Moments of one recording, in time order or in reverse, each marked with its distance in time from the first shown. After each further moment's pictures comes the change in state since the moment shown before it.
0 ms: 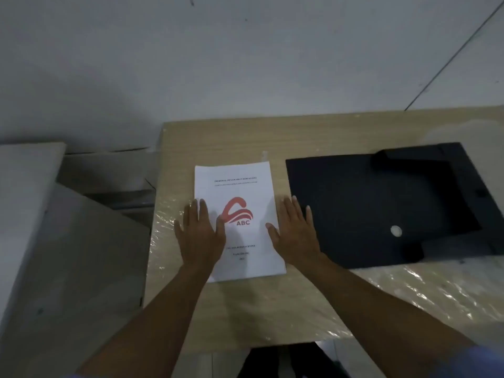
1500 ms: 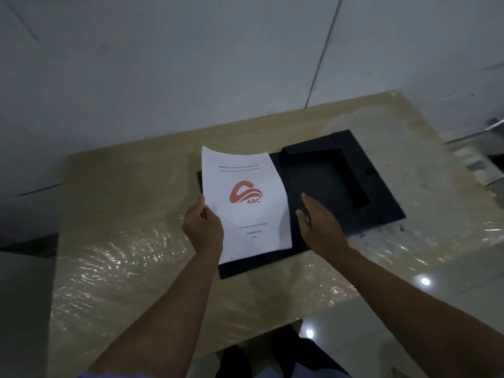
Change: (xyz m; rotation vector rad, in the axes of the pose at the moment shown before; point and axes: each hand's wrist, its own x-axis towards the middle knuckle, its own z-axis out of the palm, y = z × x) left_hand -0.027 0.234 0.039 -0.808 0.162 -0.262; right_hand -0.084 0.229 -0.101 0.444 0.277 0.257
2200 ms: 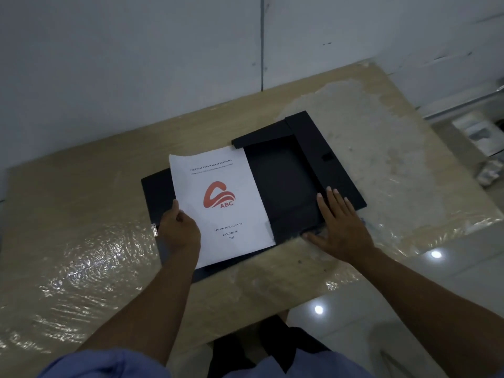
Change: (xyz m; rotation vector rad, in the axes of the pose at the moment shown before) left_hand -0.043 -0.008 0.089 0.257 0.029 -0.046; right_hand 0.011 0.199 -0.072 -0.488 -0.103 -0.208
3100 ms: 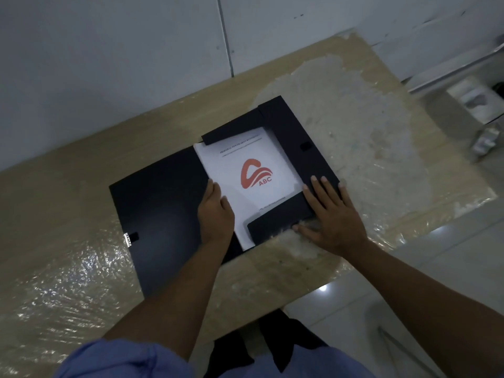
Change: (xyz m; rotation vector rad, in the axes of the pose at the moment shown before) left_hand -0.058 0.052 0.096 0.186 -0.395 0.433; right_hand -0.002 0.037 0.013 -0.046 0.234 -0.065
